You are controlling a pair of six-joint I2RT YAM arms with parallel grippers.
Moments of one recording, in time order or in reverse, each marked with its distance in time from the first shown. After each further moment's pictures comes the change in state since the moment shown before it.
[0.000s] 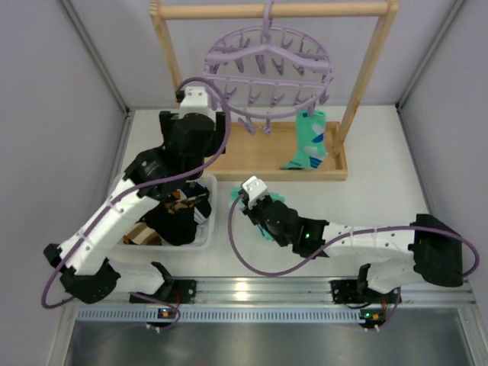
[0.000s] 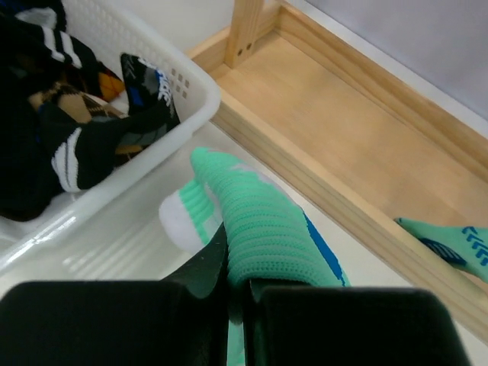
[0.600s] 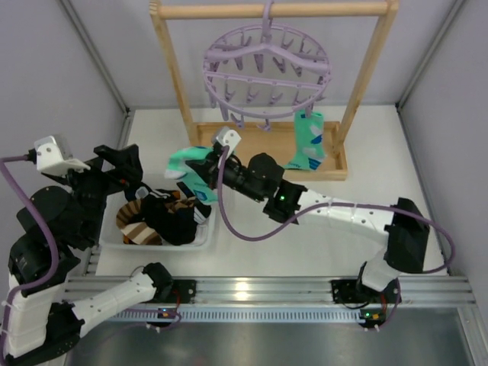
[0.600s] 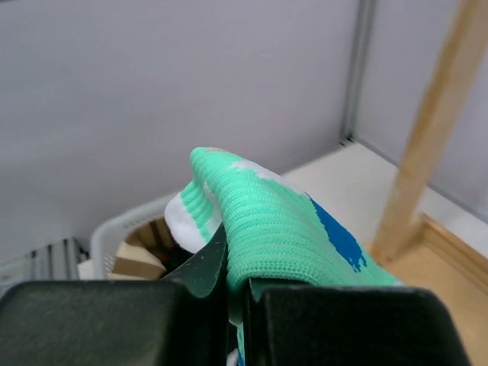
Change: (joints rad) left arm 0.003 -0.654 -0.158 -0.004 -0.070 -0.079; right arm -0.134 0.164 0.452 0.099 -0.539 0.123
